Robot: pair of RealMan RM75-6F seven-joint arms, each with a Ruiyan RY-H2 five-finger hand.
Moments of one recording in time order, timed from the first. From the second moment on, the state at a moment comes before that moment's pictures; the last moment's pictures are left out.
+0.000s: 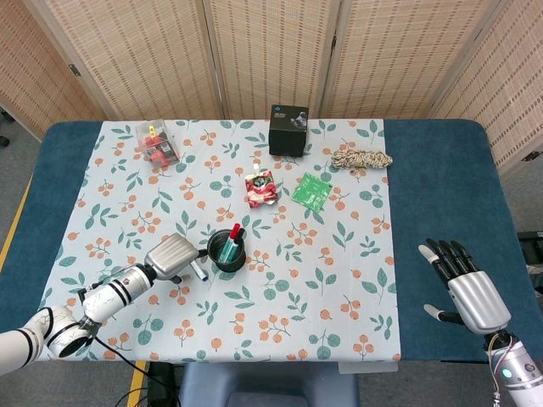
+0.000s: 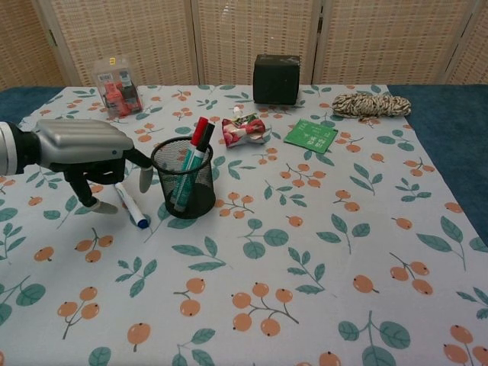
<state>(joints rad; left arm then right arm) -0.84 -1.36 0.00 -1.32 1.62 0.78 -0.04 0.17 -1.12 -0.03 -1.51 -1.70 1.45 0.10</state>
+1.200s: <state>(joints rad) -0.88 -1.47 0.07 -1.16 1.66 0.82 -0.13 0.17 -1.11 -0.03 -1.52 -1.71 1.48 0.11</state>
